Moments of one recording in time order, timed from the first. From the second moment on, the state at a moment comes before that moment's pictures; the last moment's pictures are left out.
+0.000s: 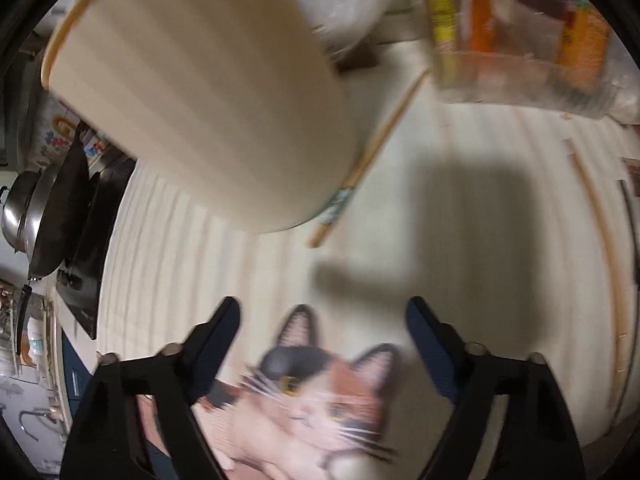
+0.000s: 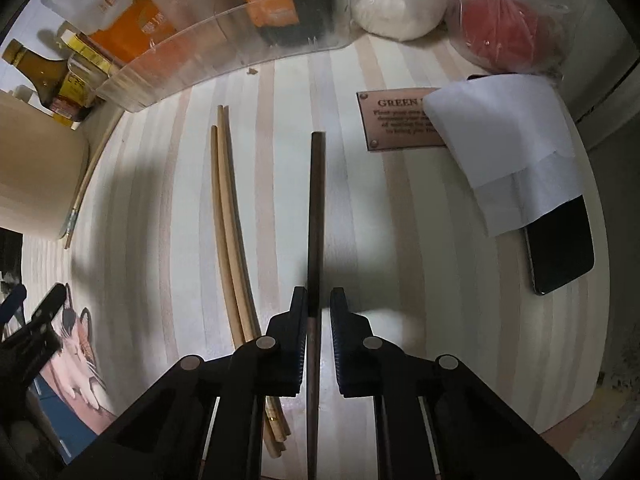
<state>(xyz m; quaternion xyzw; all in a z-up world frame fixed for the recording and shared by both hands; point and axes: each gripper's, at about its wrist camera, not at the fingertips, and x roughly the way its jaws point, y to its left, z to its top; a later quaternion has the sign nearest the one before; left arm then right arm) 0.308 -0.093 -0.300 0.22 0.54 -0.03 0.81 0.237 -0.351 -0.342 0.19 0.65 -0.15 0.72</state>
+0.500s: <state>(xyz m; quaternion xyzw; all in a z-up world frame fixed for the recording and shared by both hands) 0.317 0.070 -0.316 0.05 0.59 0.16 0.79 0.384 -0.250 -0.311 0.30 0.57 -0.03 0.76</state>
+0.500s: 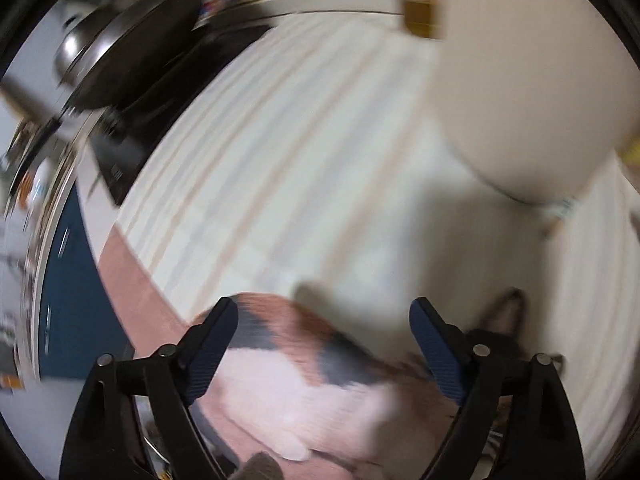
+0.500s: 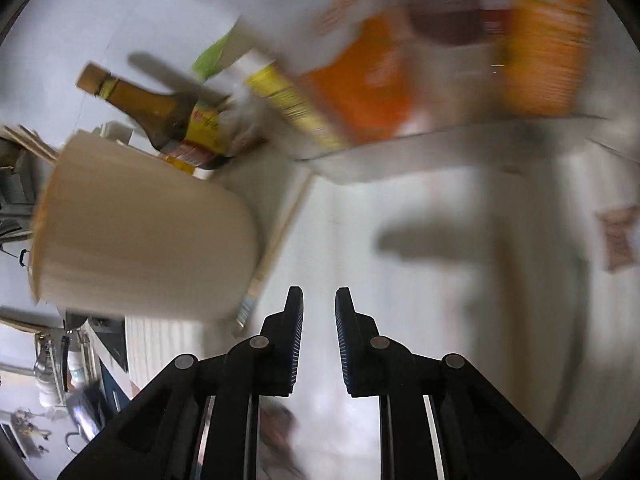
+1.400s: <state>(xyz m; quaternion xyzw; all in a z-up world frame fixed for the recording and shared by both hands) 0.307 0.105 -0.309 0.01 0.59 0.17 0.79 0.418 -0.200 -0.353 0.12 0.63 -0.08 0.76</state>
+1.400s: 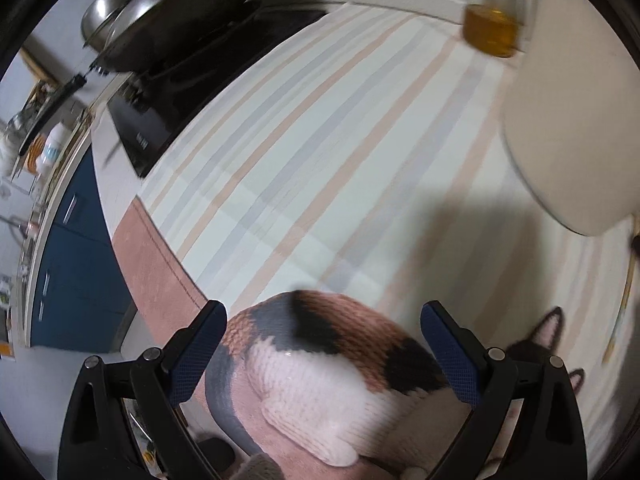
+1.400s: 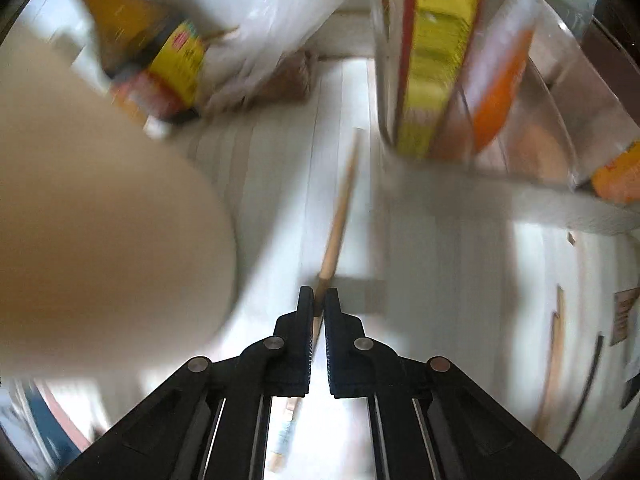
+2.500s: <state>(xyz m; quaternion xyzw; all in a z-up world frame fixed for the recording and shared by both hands) 0.293 -0.132 -0.337 0.14 0.61 -0.10 0.78 0.221 -0.392 -0.329 0.21 0.65 -0.16 0.71</state>
